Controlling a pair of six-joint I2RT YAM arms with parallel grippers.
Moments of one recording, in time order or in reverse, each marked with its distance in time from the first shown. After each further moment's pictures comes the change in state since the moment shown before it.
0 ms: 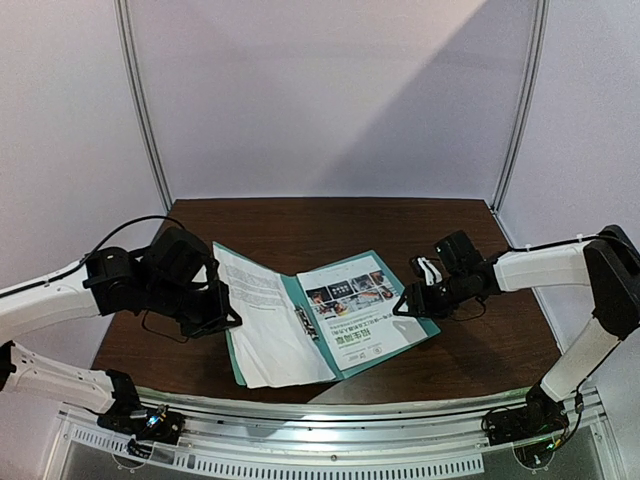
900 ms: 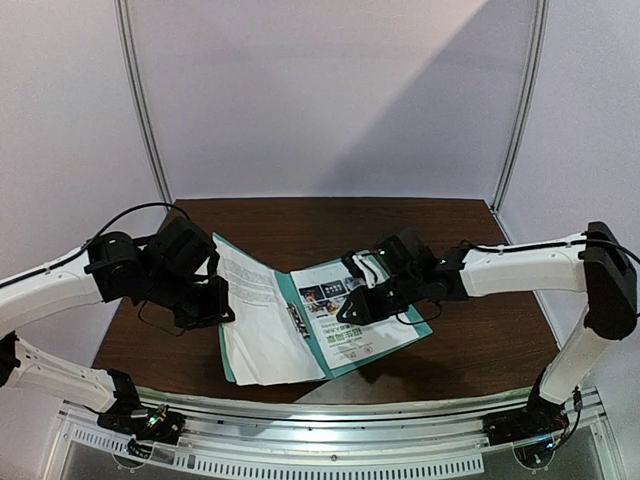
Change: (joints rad) left arm 0.000 0.063 0.113 -0.149 -0.063 0.114; right arm 0.370 0.074 0.254 -0.002 0.043 0.070
